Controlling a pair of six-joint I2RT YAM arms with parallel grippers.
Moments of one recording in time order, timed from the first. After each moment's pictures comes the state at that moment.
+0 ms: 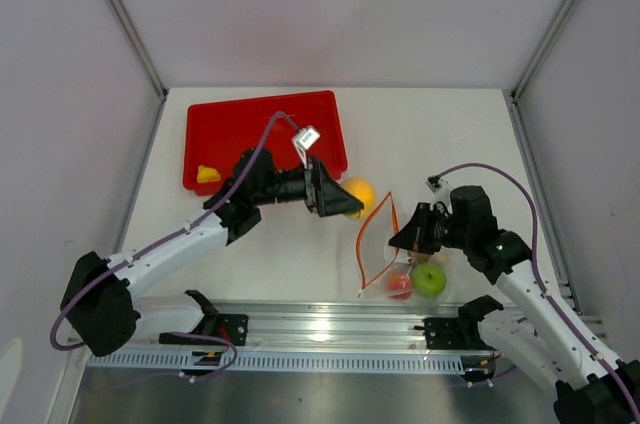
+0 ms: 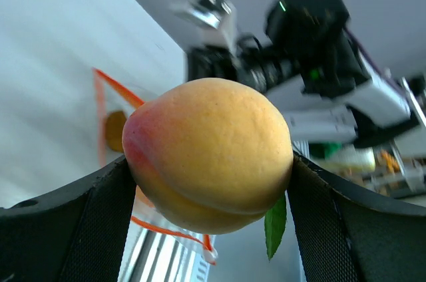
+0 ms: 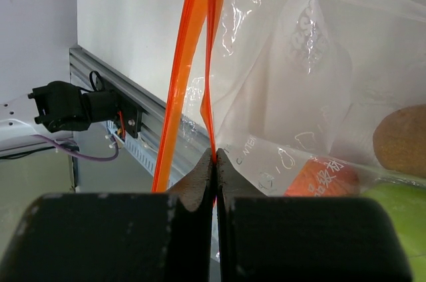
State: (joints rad) left arm -0.66 1.21 0.84 0.30 0.67 -0.80; right arm 0.42 0.76 0.64 -0.55 -0.50 0.63
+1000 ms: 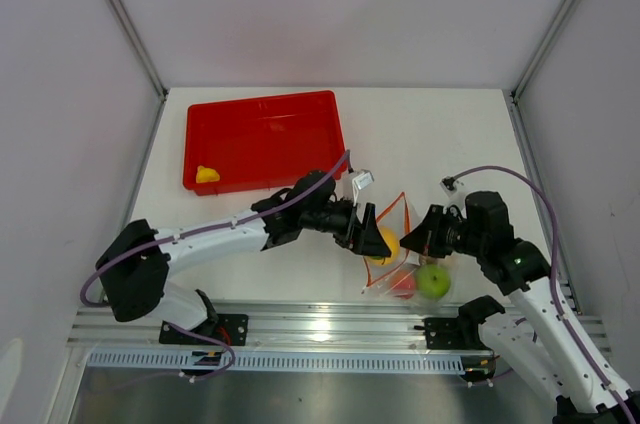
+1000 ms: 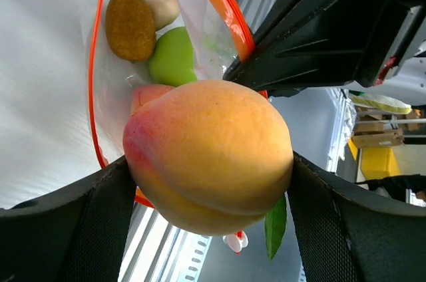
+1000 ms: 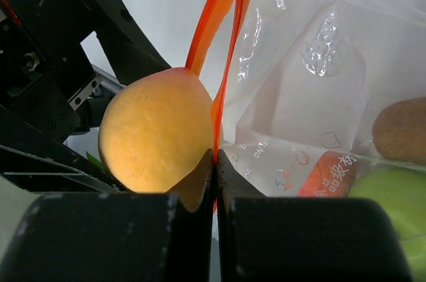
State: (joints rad) left arm -0.96 1.44 0.91 0.08 0.55 -0.69; right arm 0.41 0.63 0.69 -0.68 -0.46 0.61
